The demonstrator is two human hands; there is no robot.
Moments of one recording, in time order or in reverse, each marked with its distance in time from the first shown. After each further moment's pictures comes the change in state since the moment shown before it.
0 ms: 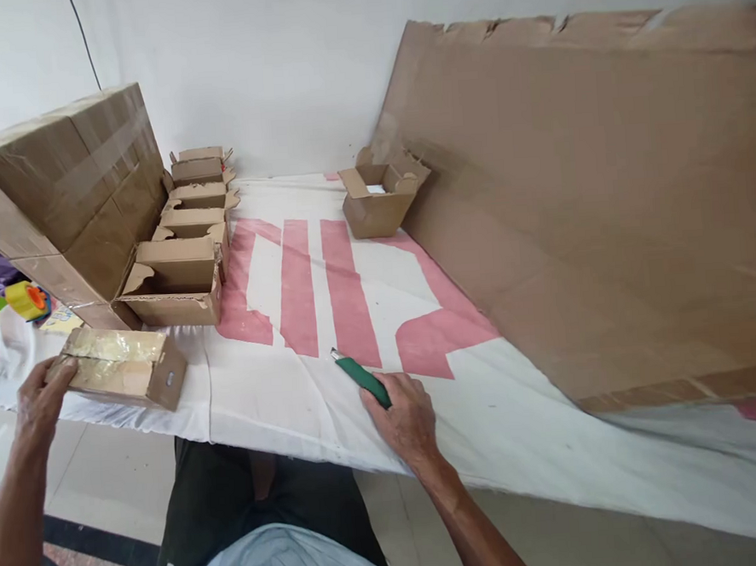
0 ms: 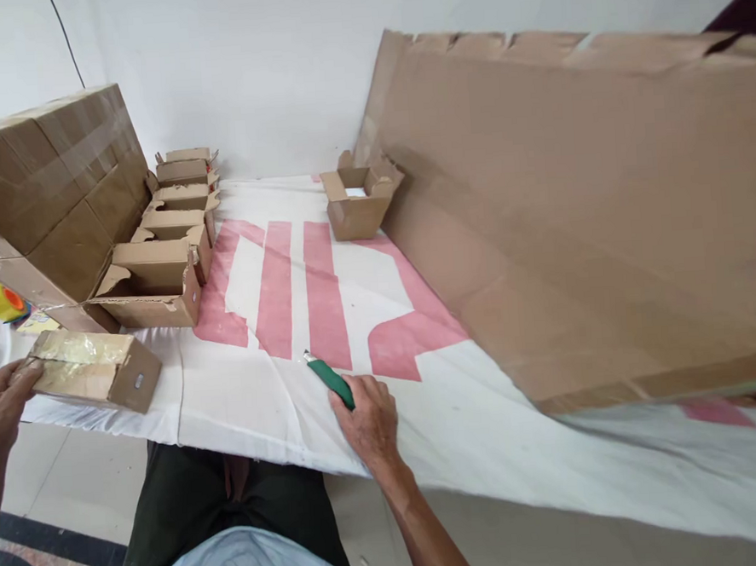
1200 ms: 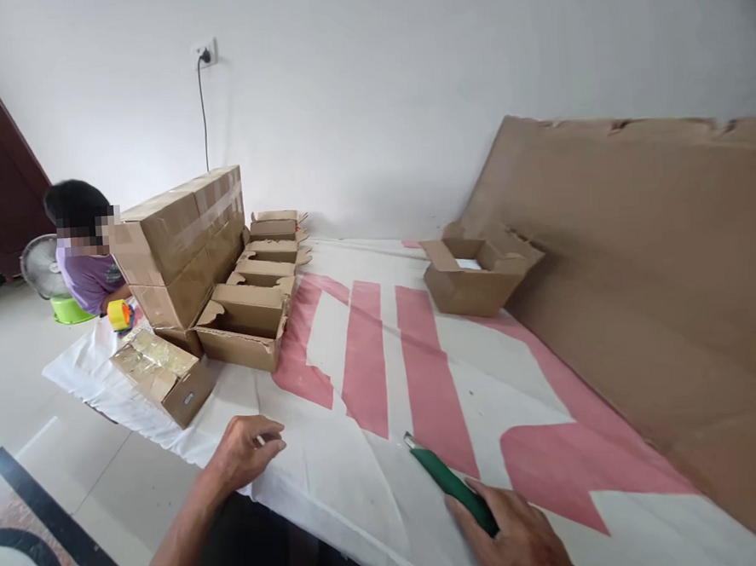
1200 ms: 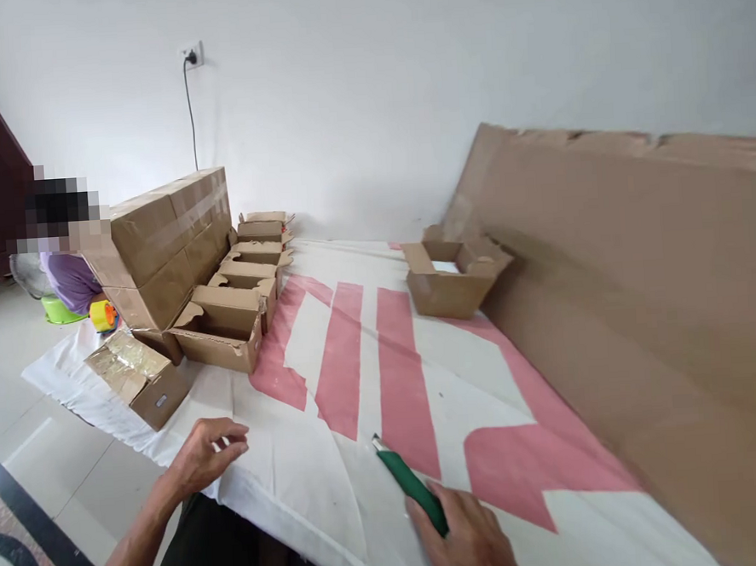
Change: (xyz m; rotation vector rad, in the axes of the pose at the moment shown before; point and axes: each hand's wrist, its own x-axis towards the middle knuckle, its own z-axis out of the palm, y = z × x) left_hand -0.154 0.017 0.134 -0.148 -0.654 0.561; right_hand 0.001 0.025 0.011 0.176 -0.074 0.008
